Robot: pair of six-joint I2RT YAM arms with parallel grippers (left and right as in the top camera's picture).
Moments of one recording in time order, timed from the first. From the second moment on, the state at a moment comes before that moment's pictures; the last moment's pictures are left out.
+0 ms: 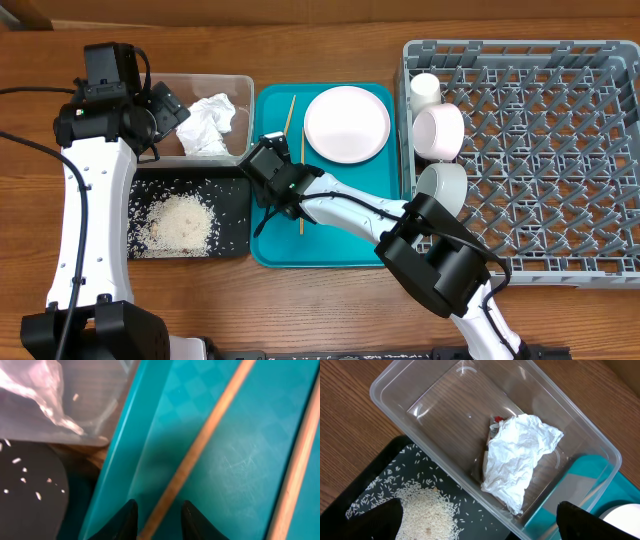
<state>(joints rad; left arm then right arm) 0.13 1.60 1.52 -0.98 -0.15 -0.60 0.89 2.22 1.56 -0.37 0.18 0.57</state>
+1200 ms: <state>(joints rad) 0.13 1.60 1.52 -0.98 -0.15 -0.60 0.88 2.22 1.61 -0.32 0.32 0.54</state>
